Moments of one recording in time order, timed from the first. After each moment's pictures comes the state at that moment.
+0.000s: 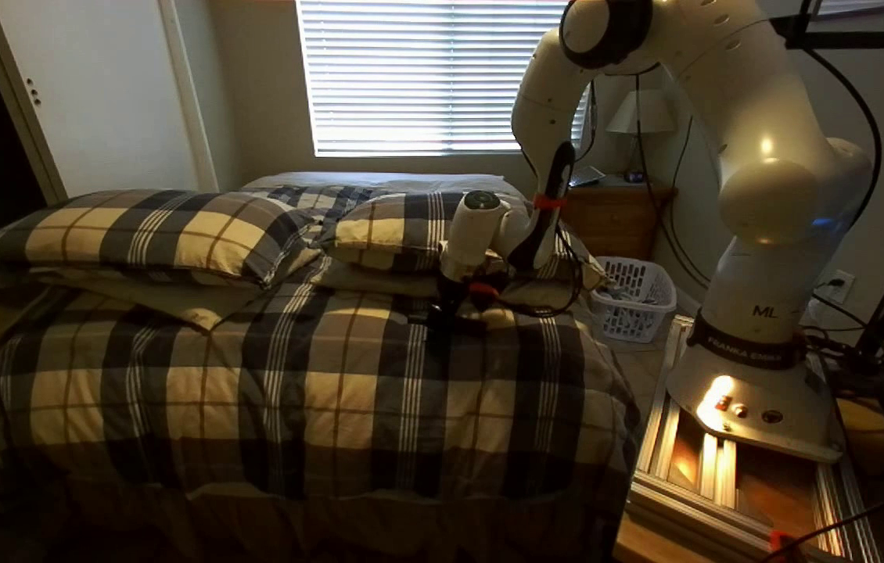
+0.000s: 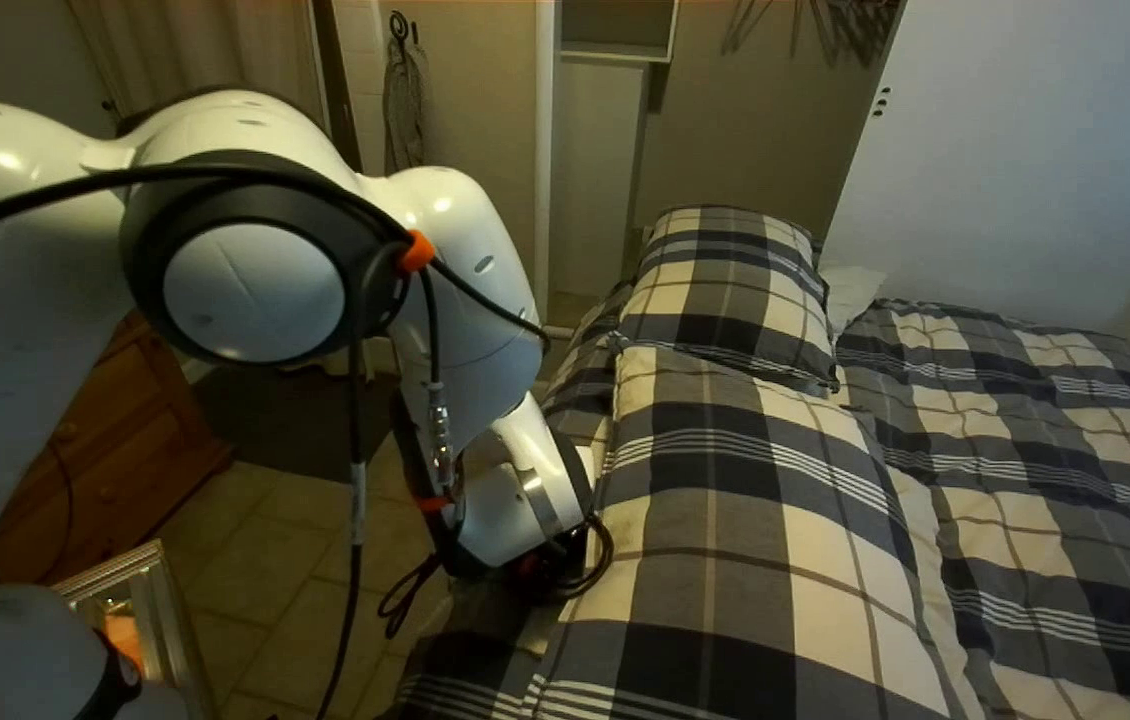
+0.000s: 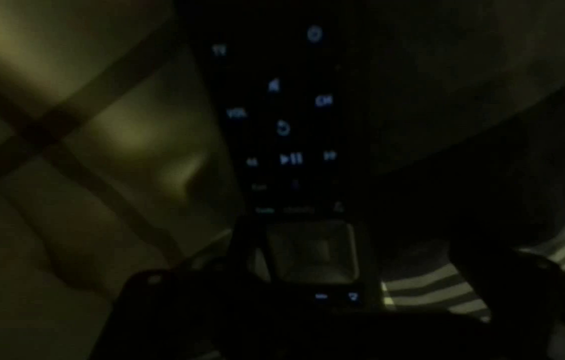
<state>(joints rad) -0.34 0.72 0.08 -2.12 -1.58 3.15 1.23</state>
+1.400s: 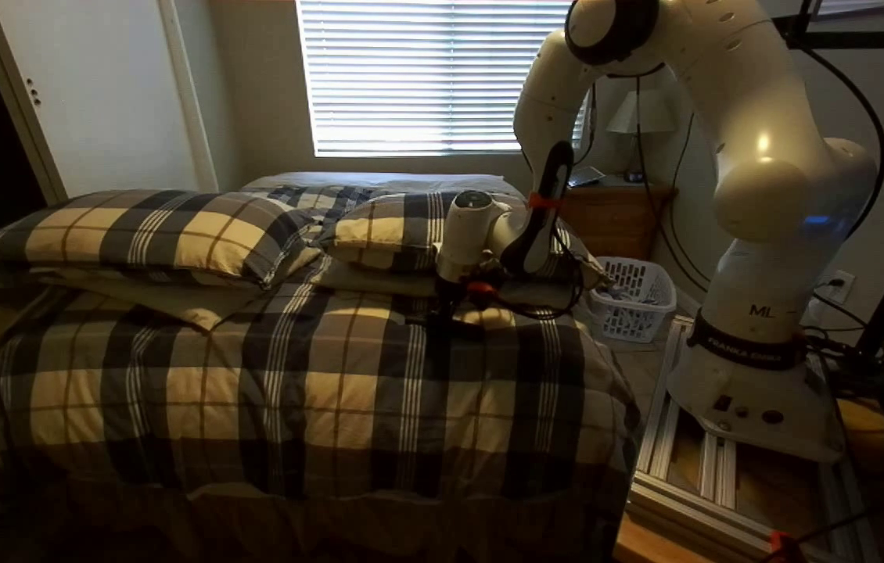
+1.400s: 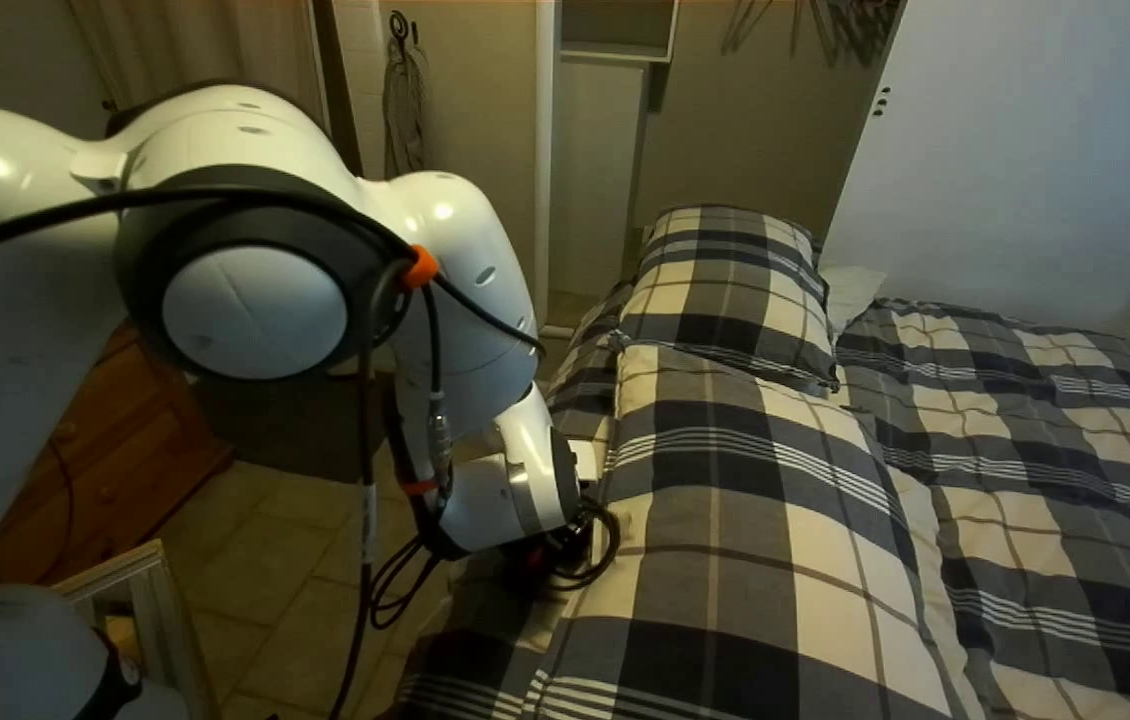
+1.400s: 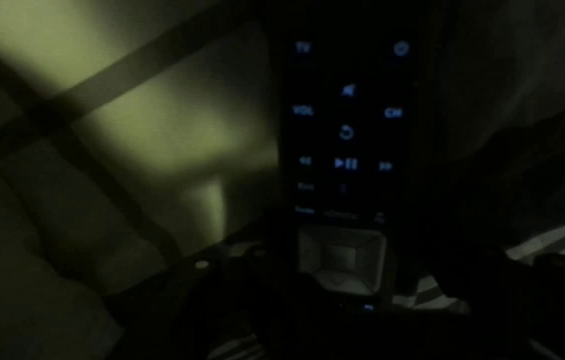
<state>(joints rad) -0.40 0.72 0.17 -2.15 -1.39 3.05 0.95</state>
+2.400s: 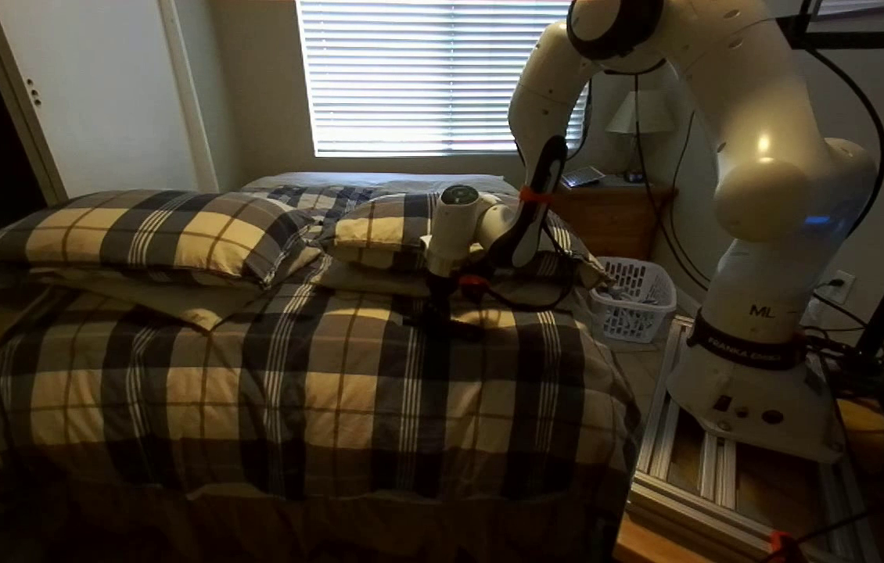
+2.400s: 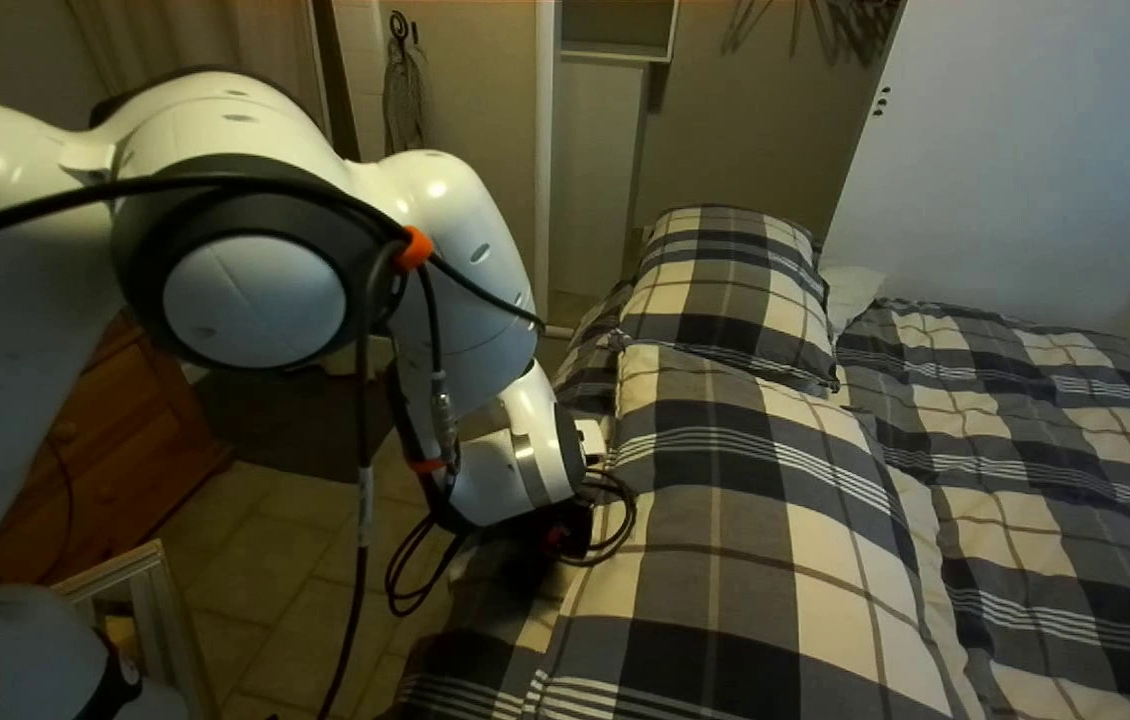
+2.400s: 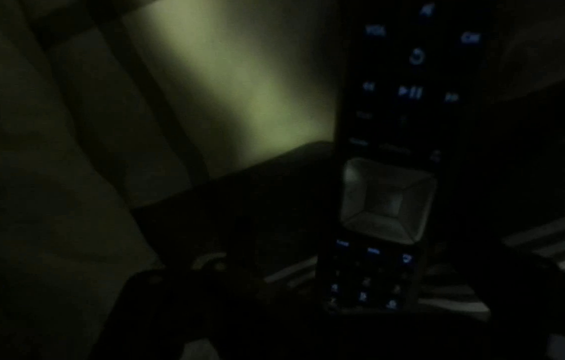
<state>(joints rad) -0.40 0.70 0.21 -2.11 -1.39 2.95 0.86</state>
